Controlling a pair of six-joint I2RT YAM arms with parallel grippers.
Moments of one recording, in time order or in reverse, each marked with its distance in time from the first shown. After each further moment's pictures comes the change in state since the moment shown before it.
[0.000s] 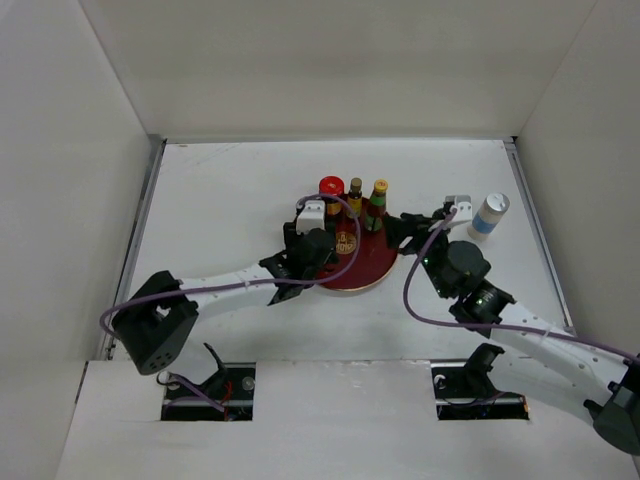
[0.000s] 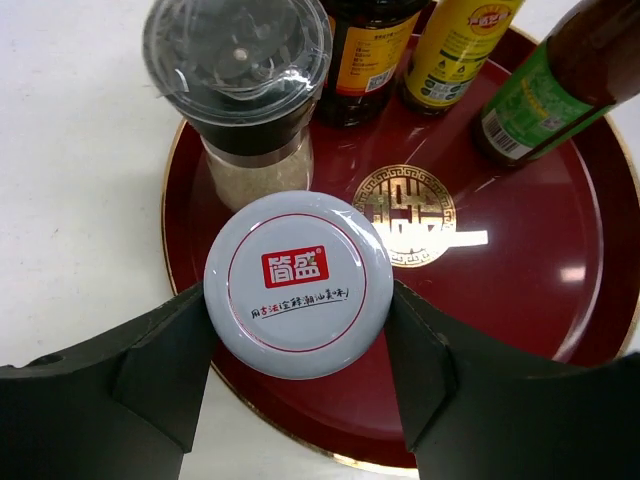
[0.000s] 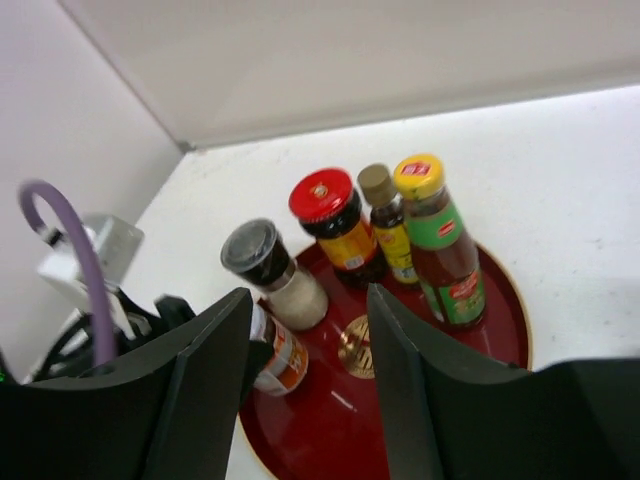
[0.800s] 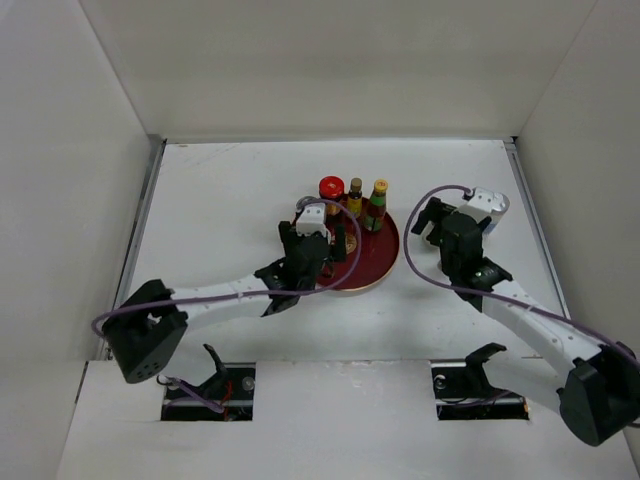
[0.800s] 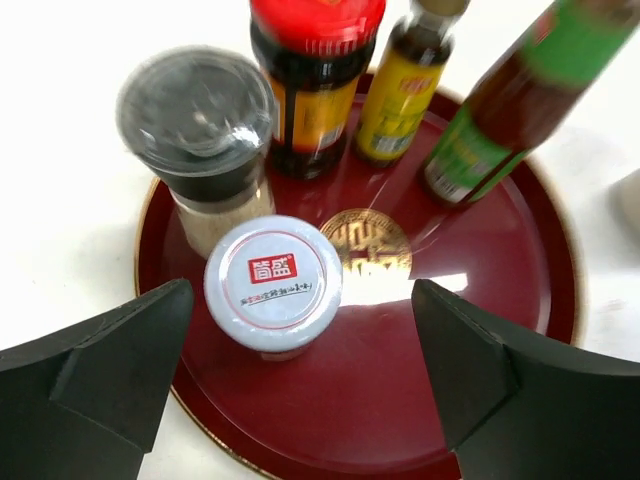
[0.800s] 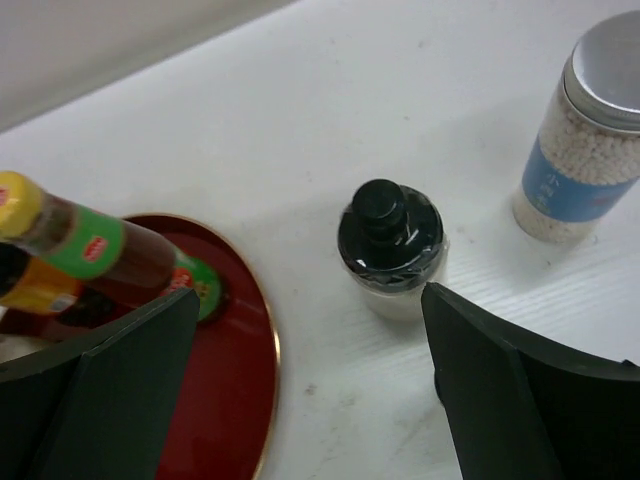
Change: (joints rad) left arm -0.047 -0.008 -0.058 0.230 -0.045 0.092; right arm -0.327 0.129 0.036 -0.275 0.154 0.077
